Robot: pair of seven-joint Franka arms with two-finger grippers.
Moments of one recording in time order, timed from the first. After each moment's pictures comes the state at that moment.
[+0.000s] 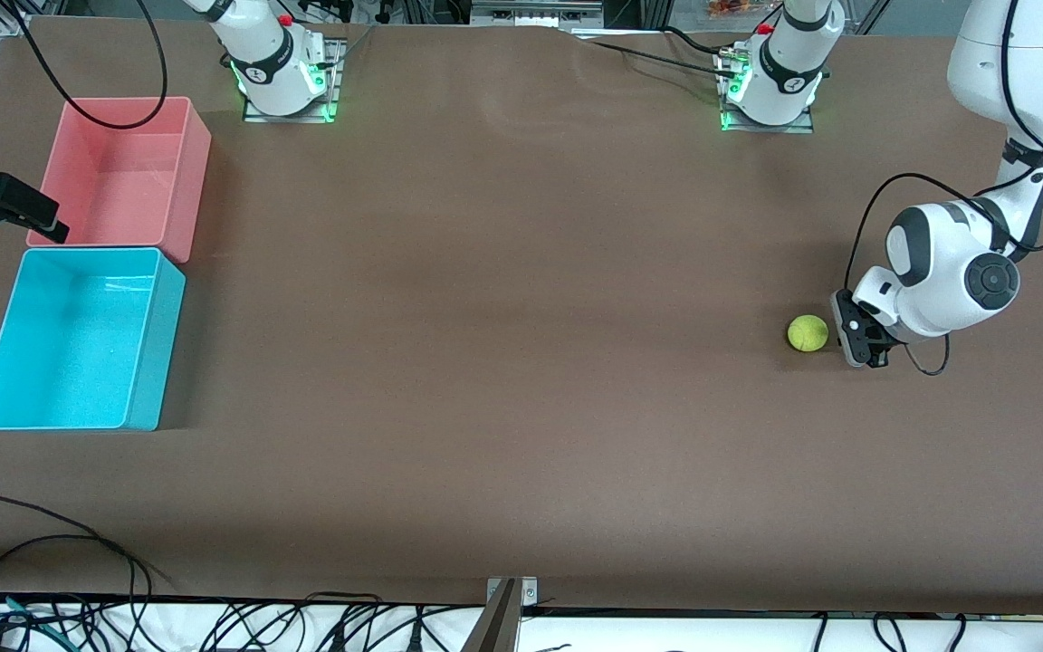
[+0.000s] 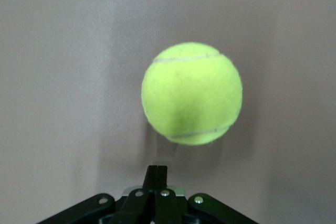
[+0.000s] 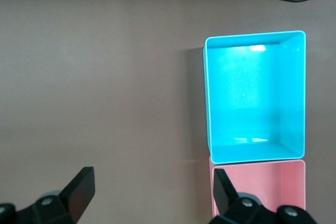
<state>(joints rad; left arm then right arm) 0.07 0.46 0.06 -2.10 -0.03 2.49 1.54 0.02 0.08 -0.06 -1.46 0.01 1.56 0.03</state>
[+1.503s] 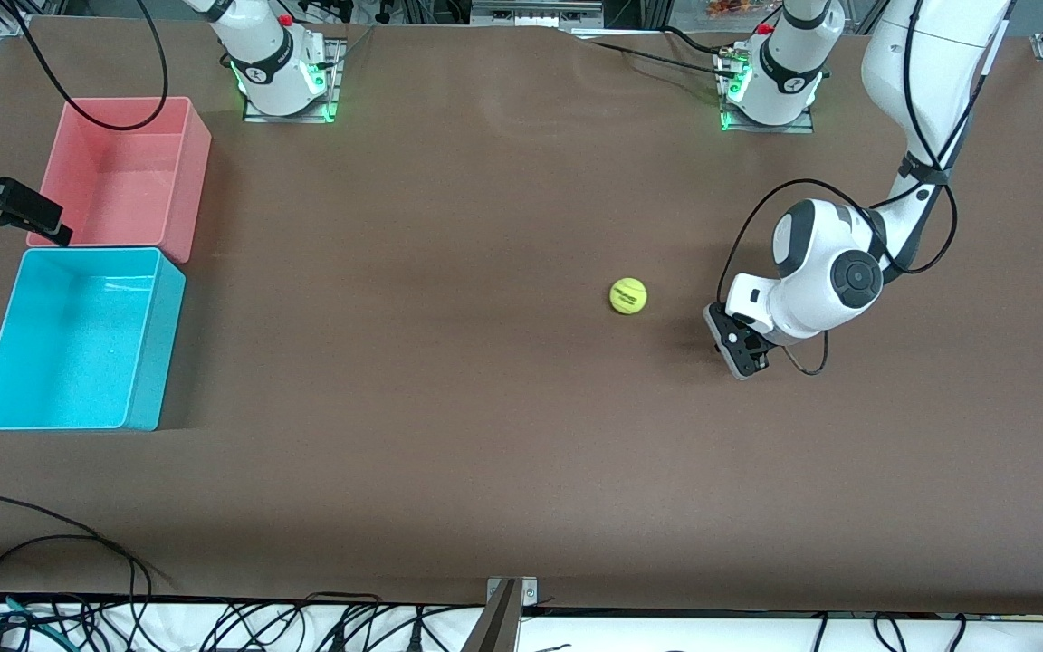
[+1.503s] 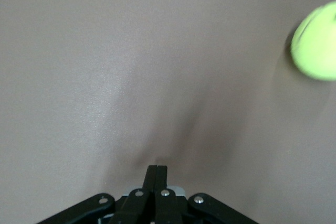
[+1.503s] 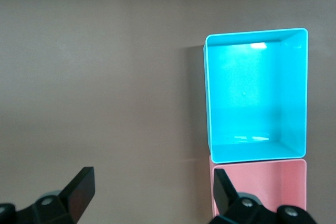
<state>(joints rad) -0.05 0.48 -0.18 -2.04 -0.14 2.50 1.03 0.02 0.09 -0.06 -1.46 0.01 1.56 0.03</state>
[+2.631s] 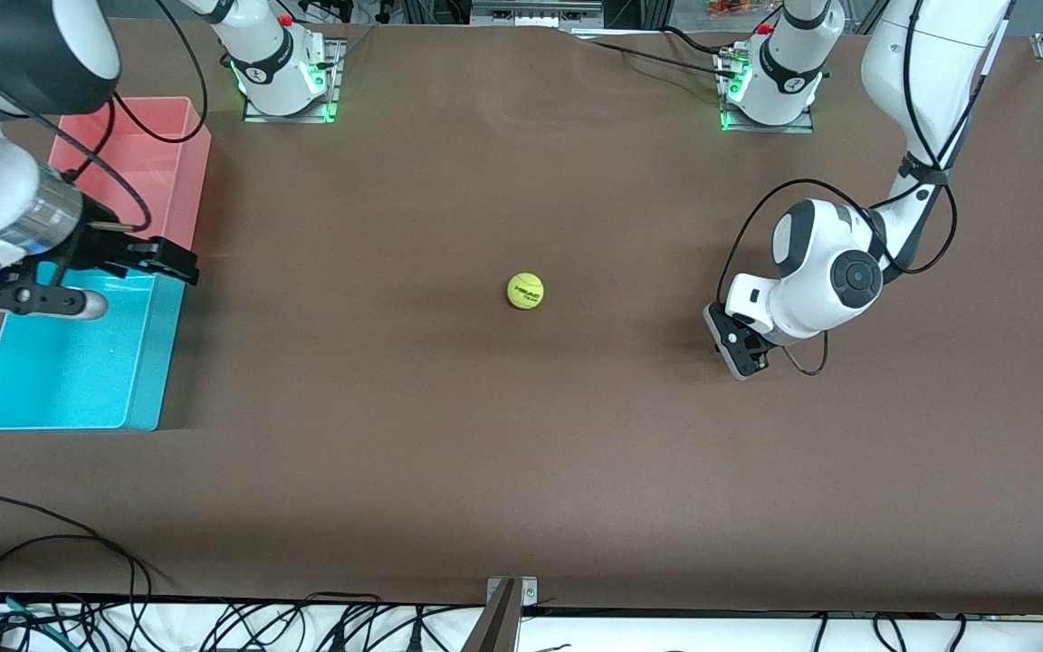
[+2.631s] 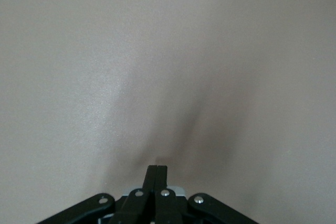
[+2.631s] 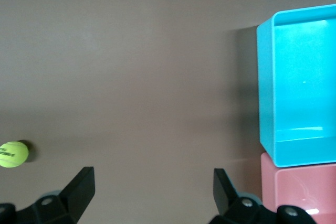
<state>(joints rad) -0.05 0.48 -0.18 -2.04 -0.14 2.50 1.03 0.17 0.18 -0.04 -1.54 0.04 1.66 0.24</state>
